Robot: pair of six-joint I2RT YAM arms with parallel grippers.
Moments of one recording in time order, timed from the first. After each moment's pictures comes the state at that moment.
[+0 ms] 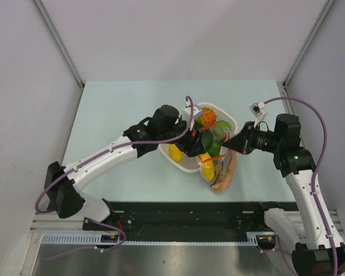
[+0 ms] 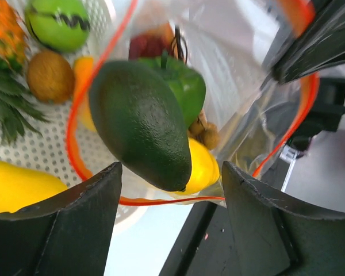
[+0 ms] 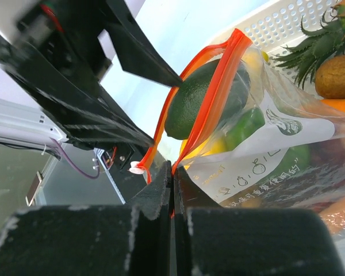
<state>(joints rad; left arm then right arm) -0.86 1.42 1.28 -0.36 0.34 -0.22 0.12 0.85 0.96 -0.56 -0.87 0.33</state>
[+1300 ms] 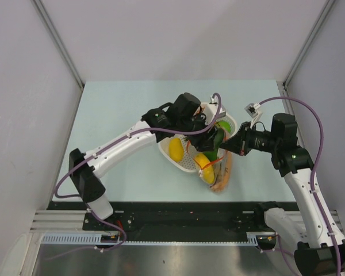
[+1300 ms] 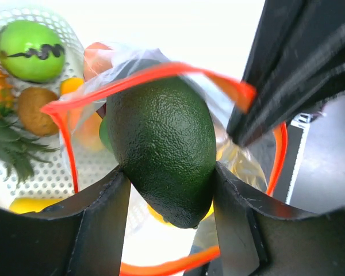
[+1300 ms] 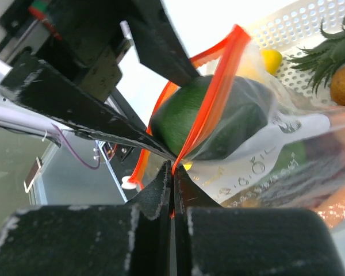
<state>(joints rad) -0.92 1.67 1.67 -0.68 0.39 0.03 0.16 0.86 0.96 -0.54 -0.89 0.31</state>
